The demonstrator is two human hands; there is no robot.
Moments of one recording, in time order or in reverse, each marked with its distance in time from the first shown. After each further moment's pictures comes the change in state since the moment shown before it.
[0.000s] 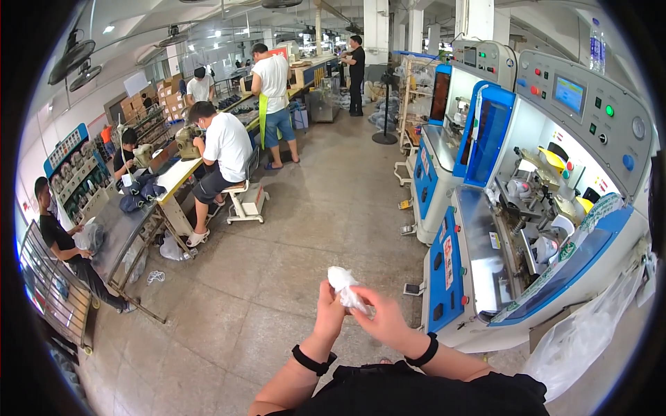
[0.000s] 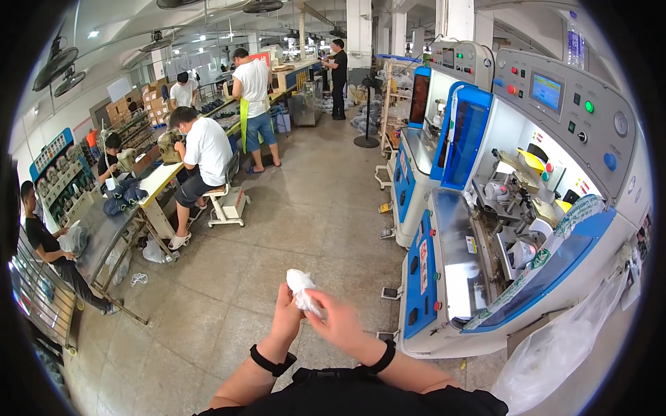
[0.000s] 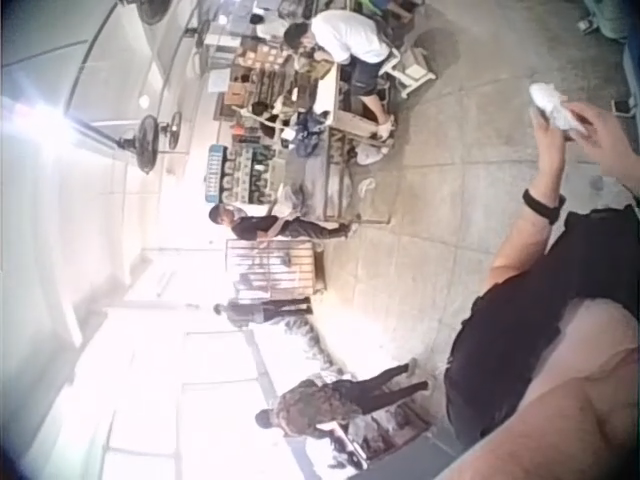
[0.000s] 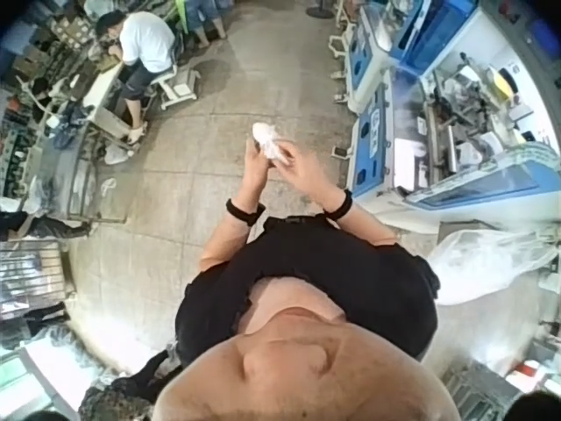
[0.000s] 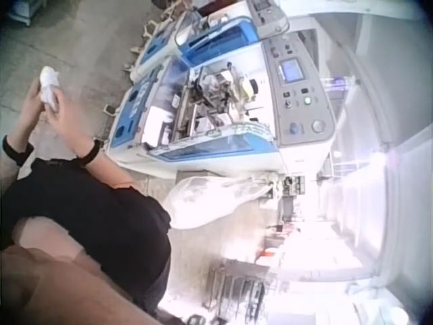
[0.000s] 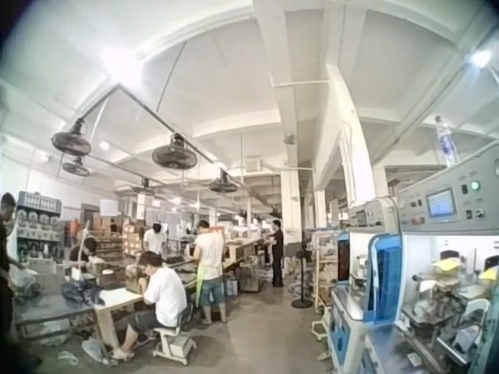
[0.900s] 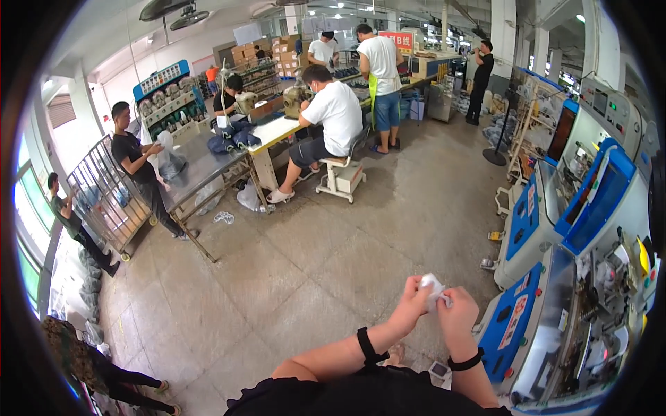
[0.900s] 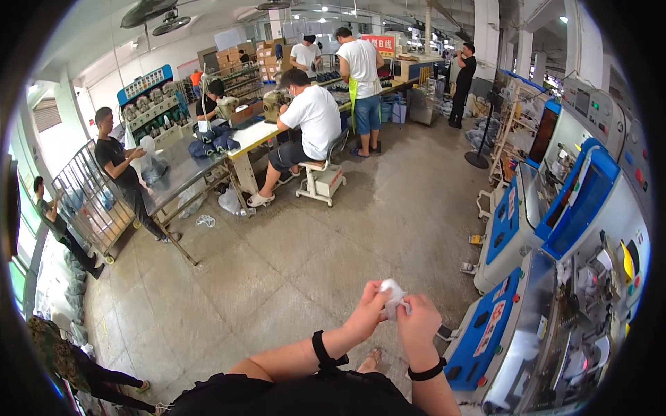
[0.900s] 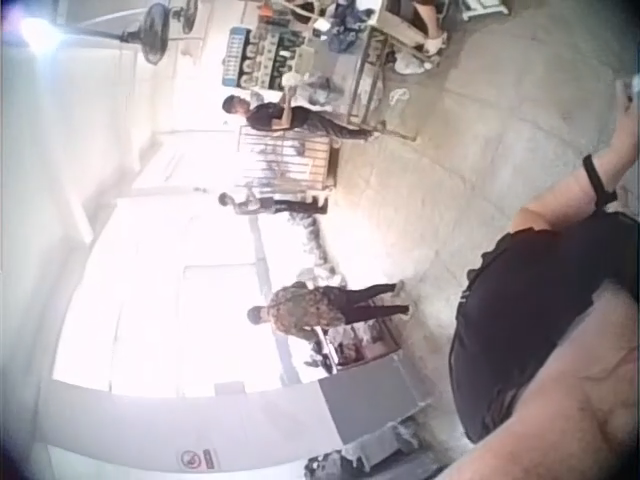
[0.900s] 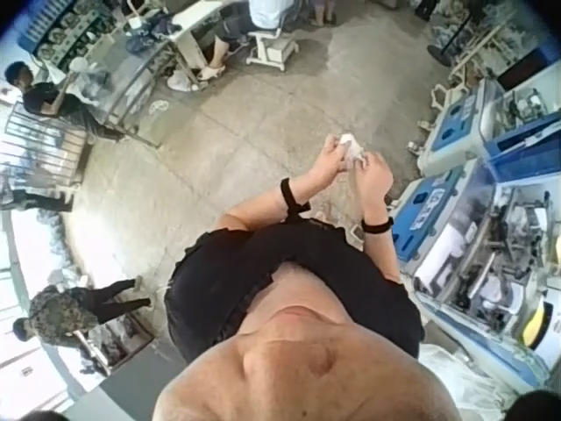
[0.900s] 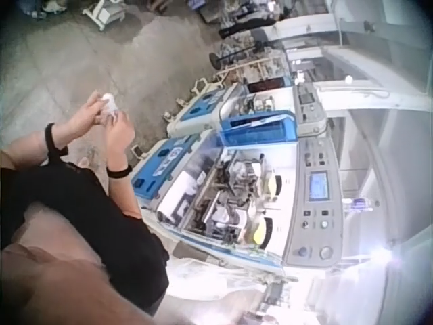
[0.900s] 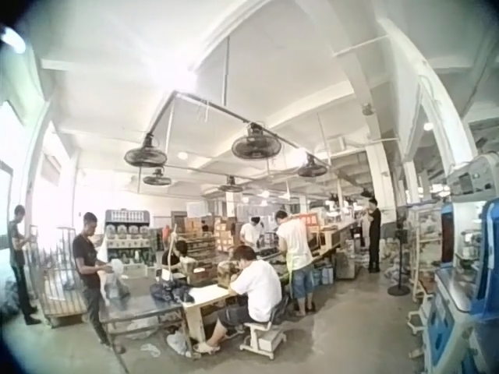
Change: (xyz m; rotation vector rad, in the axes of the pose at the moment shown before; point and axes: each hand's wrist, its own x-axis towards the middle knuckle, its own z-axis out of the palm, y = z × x) left_hand 0.114 -0.029 -0.009 -0.107 0.073 -0.053; right_hand 0.121 0.100 0.006 -0.690 0.103 -0.070
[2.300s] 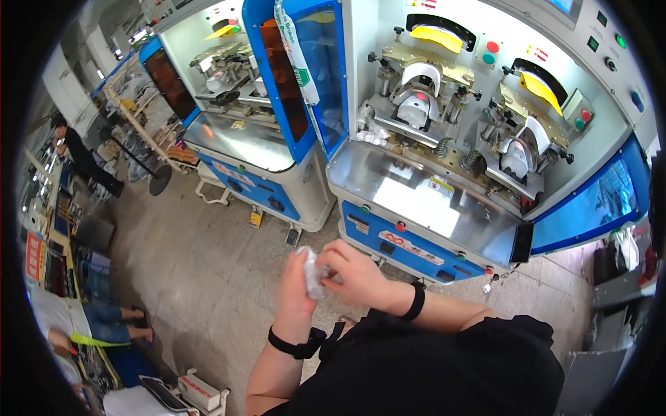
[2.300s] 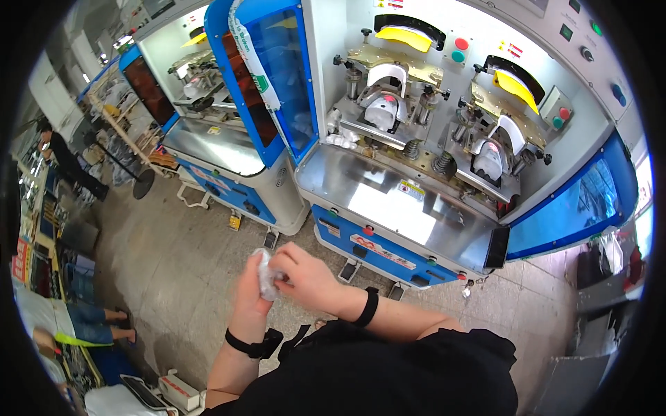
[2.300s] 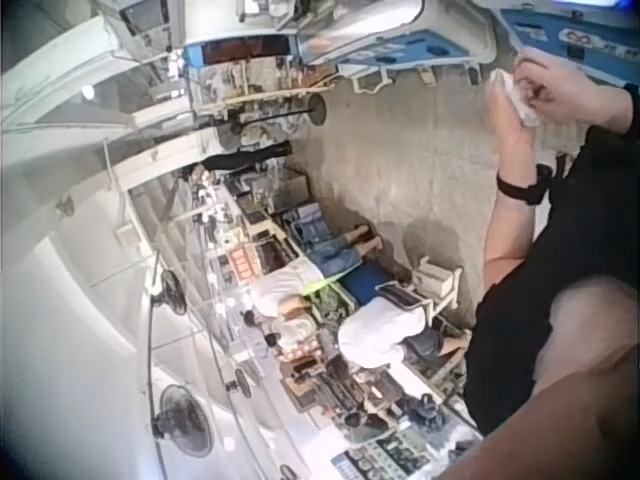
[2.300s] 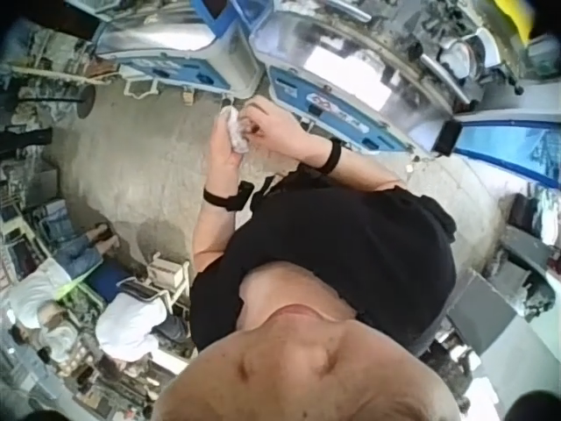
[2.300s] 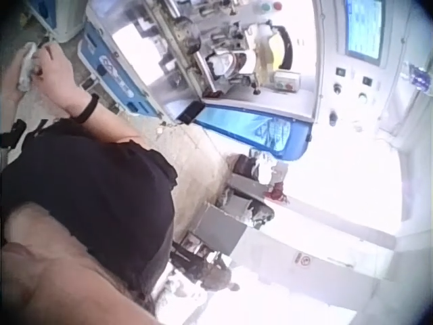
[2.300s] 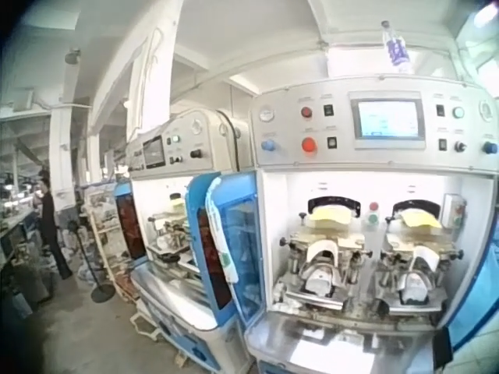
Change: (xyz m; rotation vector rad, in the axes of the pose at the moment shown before) left_hand 0.532 -0.108 0.308 0.137 -0.701 -0.999; right_hand 0.310 0.336 -0.028 -0.072 0.454 0.677
